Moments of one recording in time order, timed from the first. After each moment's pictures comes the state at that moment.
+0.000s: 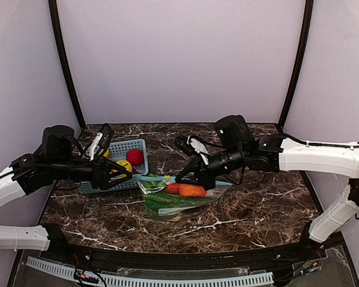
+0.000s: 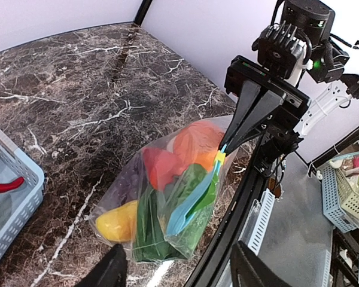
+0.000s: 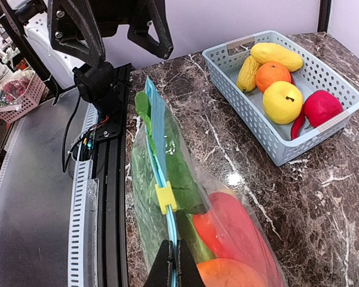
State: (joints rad) left arm -0.72 0.83 0.81 -0.45 0.42 -0.34; right arm 0.98 1.49 1.15 -0.24 -0.55 -0.05
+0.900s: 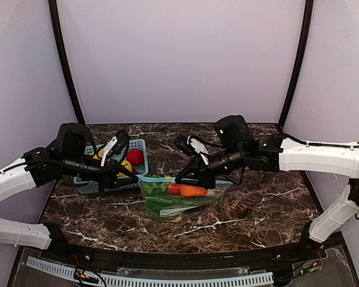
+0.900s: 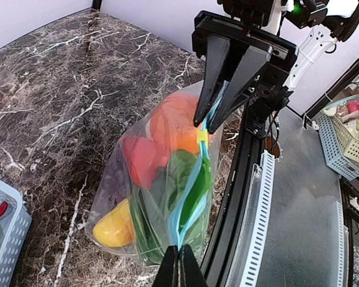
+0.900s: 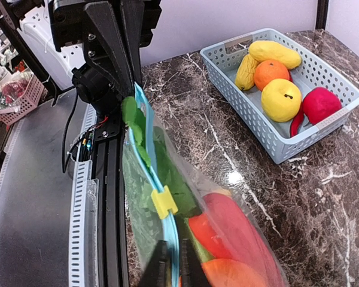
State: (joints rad) left arm -0.72 0.97 0.85 -0.47 0.56 -0.09; right arm 0.98 1.49 1.15 -0.24 -0.54 -0.05
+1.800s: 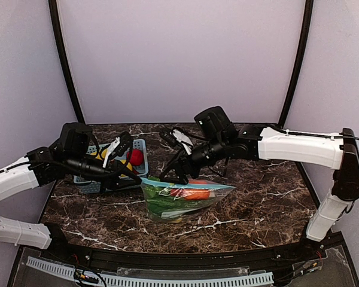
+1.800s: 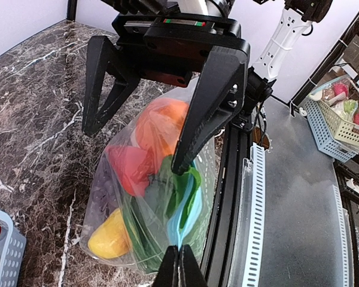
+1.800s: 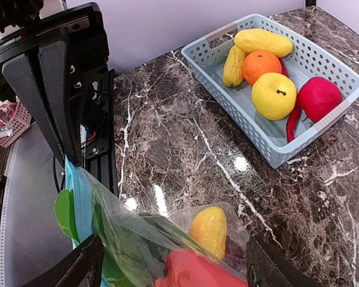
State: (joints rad) left arm -0.72 1.00 0.85 -0.43 0.64 -0.01; right arm 0.98 1.68 1.39 -0.35 -0.51 0.05
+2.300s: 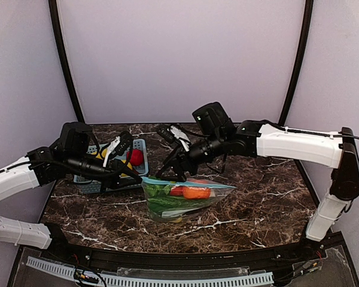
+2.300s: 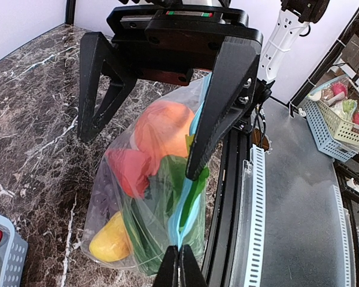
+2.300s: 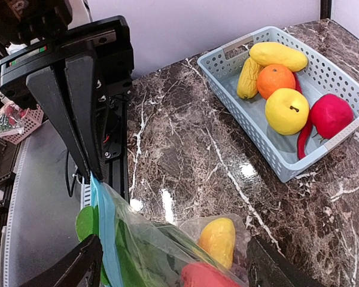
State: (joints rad) left arm -0.72 1.00 0.85 -0.41 0.66 0.00; right arm 0.98 1.70 1.45 -0.37 -0.57 0.03
